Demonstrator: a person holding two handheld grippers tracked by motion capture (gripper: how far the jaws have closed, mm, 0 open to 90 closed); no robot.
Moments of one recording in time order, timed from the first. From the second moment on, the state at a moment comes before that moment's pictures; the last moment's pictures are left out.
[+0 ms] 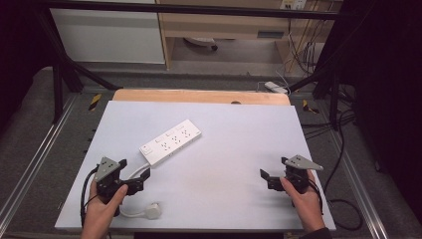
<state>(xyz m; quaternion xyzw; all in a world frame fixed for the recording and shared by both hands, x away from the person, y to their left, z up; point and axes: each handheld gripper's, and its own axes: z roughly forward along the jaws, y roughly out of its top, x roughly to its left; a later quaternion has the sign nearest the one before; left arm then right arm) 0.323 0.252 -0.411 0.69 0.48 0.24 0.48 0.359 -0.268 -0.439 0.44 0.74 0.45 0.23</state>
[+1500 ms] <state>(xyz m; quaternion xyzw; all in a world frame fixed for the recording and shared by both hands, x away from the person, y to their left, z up) 0.339 0.230 -0.357 0.66 0.45 0.25 0.55 0.355 -0.265 -0.436 0.44 0.74 0.45 0.23</state>
